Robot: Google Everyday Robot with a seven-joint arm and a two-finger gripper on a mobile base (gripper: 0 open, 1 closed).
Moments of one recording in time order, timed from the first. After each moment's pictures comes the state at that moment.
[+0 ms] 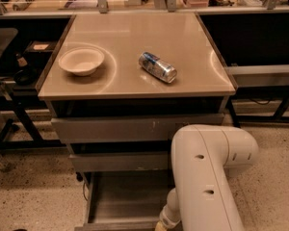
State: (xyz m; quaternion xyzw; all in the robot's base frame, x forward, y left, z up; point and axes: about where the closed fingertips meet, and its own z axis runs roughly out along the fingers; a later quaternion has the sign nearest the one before) arm 0.403 -0.079 0.171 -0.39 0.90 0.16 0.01
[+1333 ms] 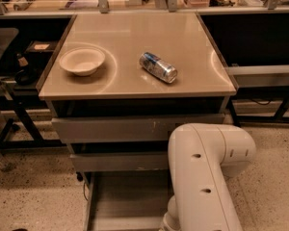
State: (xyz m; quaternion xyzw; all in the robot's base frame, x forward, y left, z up) arm 0.371 -0.083 0.173 -0.39 0.91 0.16 0.00
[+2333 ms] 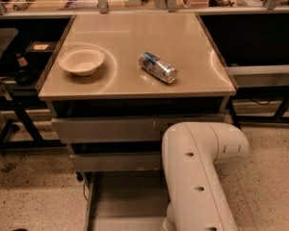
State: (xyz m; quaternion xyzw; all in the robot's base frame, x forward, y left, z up) arm 0.350 -0.082 0.173 -0.39 0.91 0.16 -0.01
